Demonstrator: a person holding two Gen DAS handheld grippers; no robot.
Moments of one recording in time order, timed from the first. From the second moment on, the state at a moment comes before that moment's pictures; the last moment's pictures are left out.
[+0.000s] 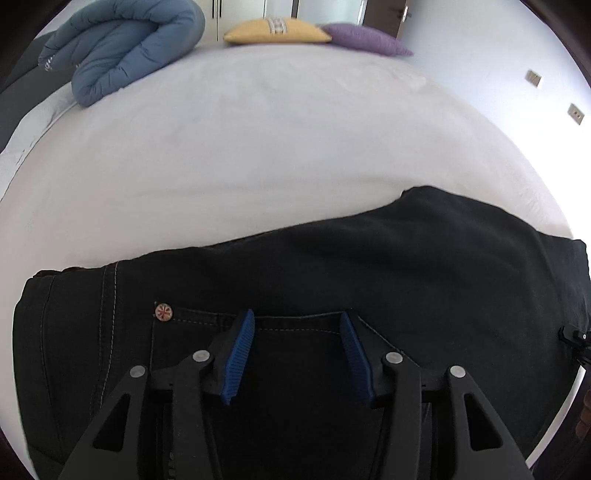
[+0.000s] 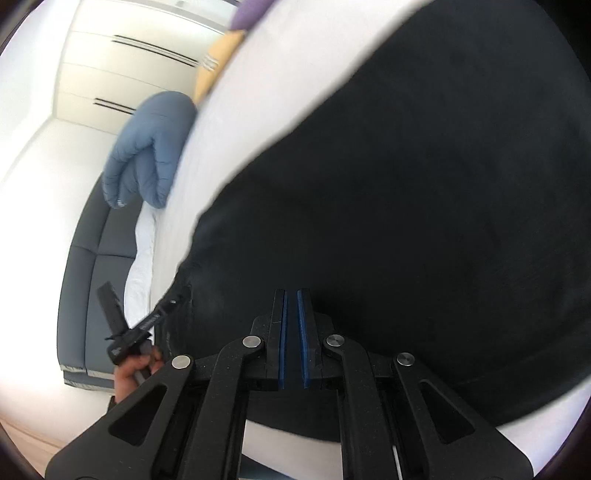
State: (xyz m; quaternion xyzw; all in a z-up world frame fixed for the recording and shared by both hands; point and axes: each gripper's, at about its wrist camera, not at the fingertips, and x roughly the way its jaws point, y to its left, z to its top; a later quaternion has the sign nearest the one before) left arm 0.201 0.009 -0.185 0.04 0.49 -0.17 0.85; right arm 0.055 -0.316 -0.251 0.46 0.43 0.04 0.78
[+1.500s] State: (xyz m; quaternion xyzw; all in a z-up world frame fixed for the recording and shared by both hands) left arm 0.139 -0.113 -0.183 -0.12 0.53 -0.28 0.79; right arm -0.023 -0.405 -0.247 0.62 0.21 -0.15 0.74
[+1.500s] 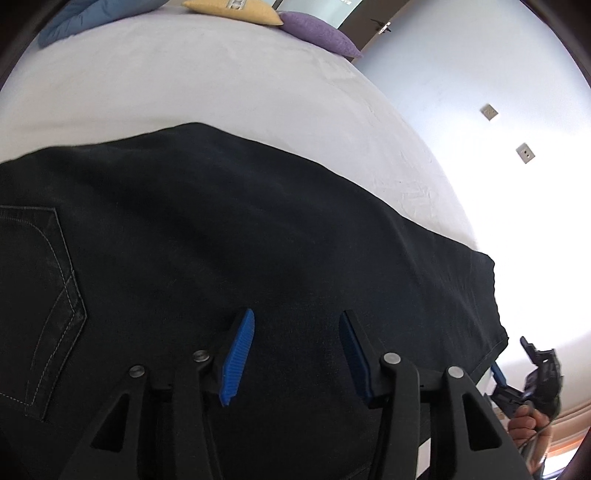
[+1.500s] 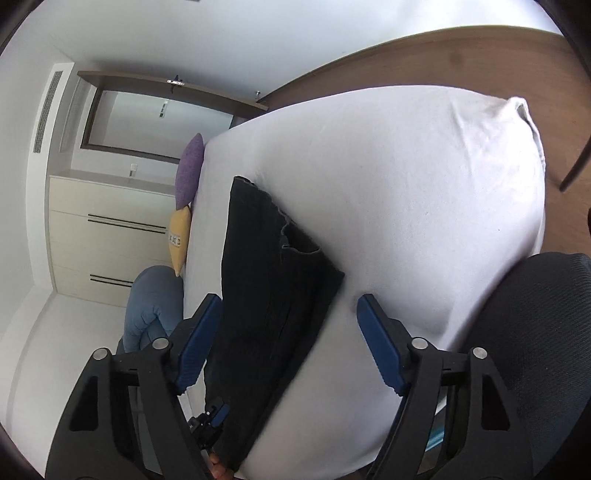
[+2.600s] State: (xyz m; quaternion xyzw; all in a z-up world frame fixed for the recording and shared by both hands) left arm 0.138 -0.068 -0.208 -0.17 0.54 -0.26 0.78; right arm 0.047 -0.405 -0.264 0.63 0.17 -0.18 0.73
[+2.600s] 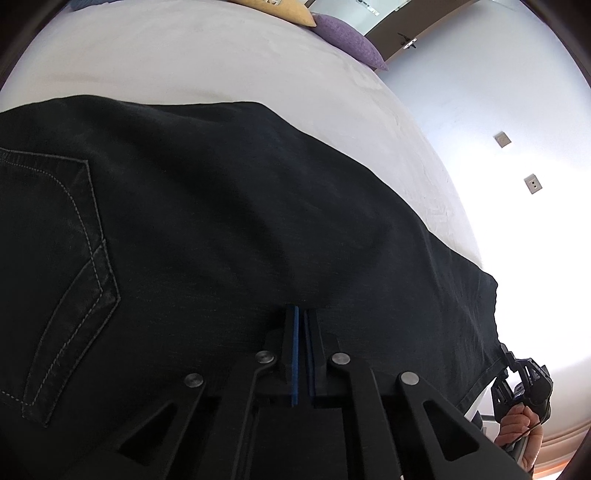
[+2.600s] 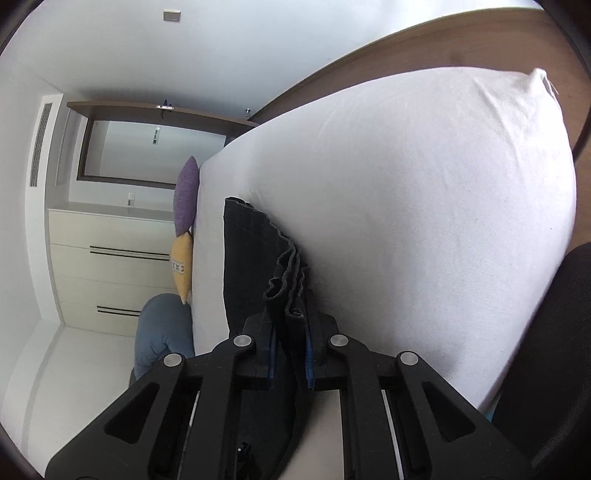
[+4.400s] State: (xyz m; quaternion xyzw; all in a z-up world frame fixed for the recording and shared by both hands) left arm 0.196 -0.092 -0.168 -0.10 0.58 -0.35 0.73; right arm 0.140 -0.064 -0.174 -0.01 0.40 0.03 0.92
